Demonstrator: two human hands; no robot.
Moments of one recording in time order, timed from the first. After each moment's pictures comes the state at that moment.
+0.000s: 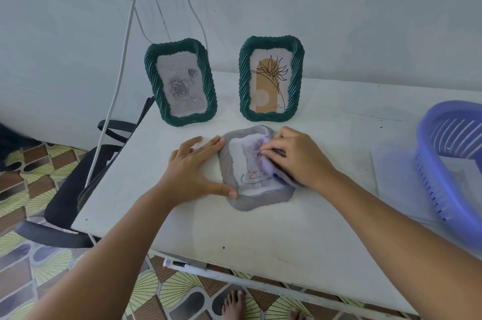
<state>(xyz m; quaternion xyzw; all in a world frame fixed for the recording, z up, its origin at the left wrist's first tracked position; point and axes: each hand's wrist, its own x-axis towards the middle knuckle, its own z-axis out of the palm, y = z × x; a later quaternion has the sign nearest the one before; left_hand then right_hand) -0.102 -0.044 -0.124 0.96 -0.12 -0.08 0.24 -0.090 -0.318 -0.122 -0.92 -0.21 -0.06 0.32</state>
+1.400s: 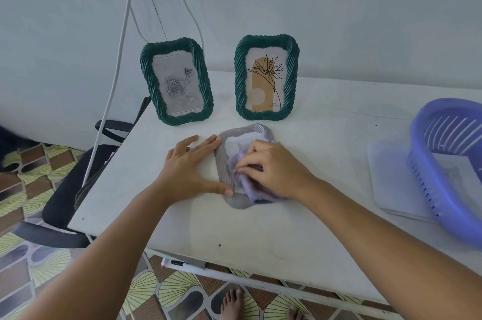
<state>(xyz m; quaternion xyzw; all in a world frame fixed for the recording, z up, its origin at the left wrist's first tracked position) -0.102 -0.044 -0.123 0.96 -0.13 -0.08 0.24 -0.104 -0.288 -0.130 -0.91 -0.28 -0.03 0.31</state>
